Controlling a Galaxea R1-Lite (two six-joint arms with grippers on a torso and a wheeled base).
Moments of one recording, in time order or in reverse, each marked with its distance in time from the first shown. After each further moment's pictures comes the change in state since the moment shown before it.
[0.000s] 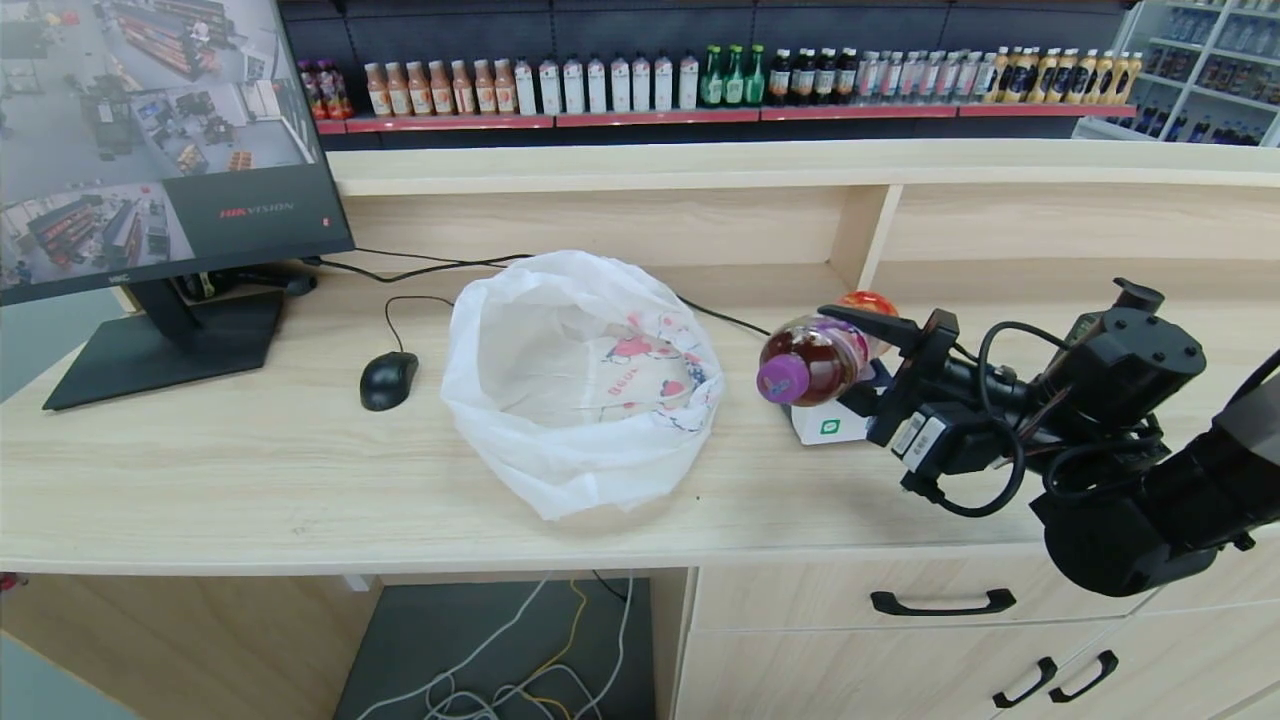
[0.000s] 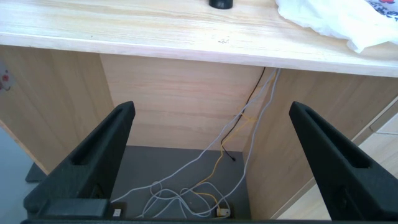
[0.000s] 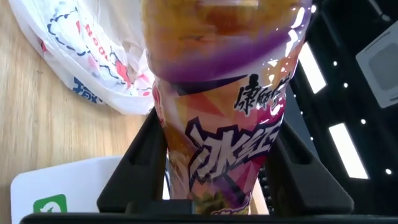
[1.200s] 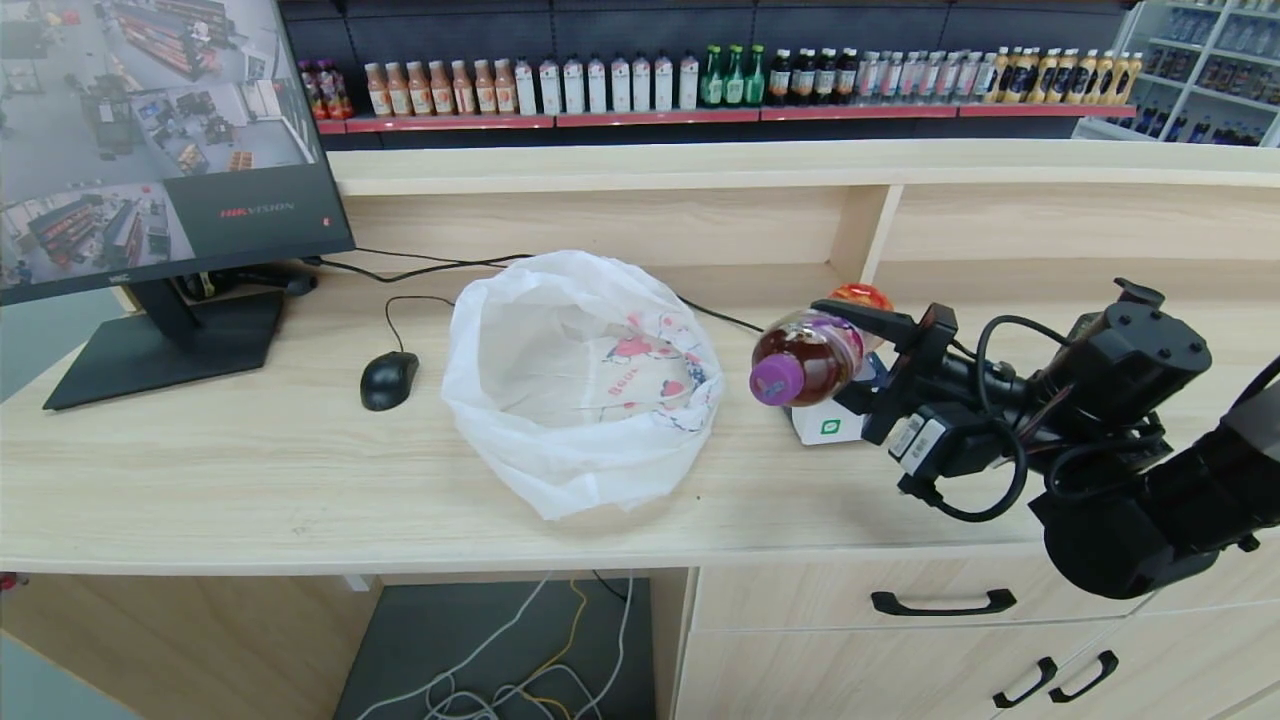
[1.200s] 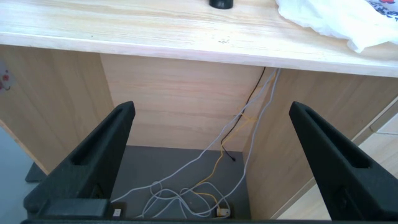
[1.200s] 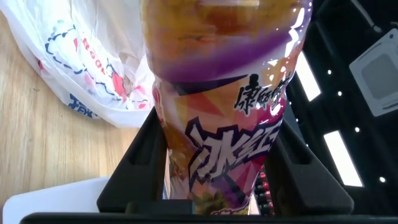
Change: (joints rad) left arm 0.000 0.000 0.000 0.000 0.000 0.001; right arm 0.027 -0.023 0.001 0.000 -0.001 -0.007
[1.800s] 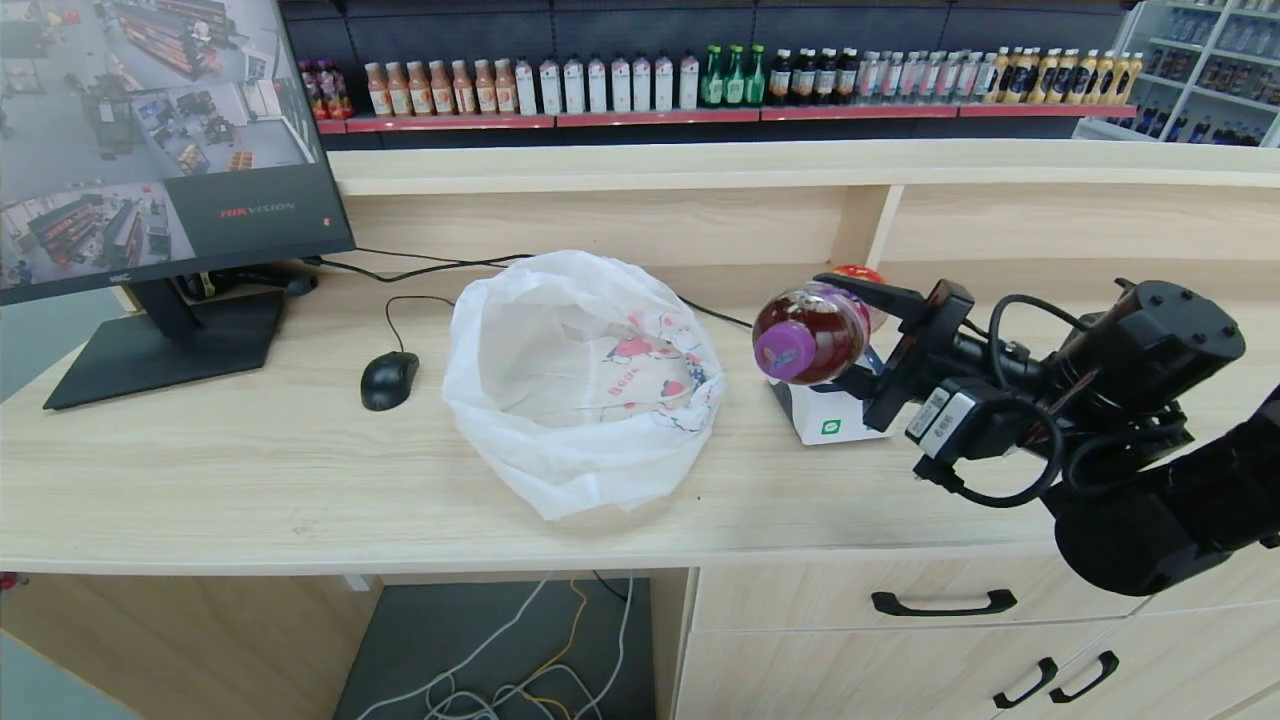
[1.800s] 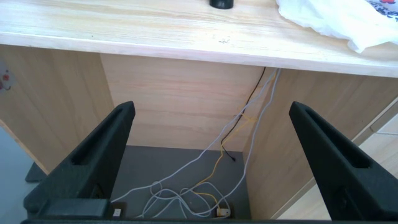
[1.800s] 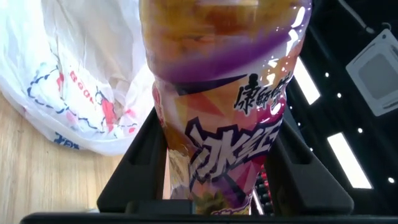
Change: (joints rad) left arm 0.000 0.000 0.000 0.000 0.000 -0.001; right arm 0.030 -0.059 -0.011 0.000 -0.004 0.104
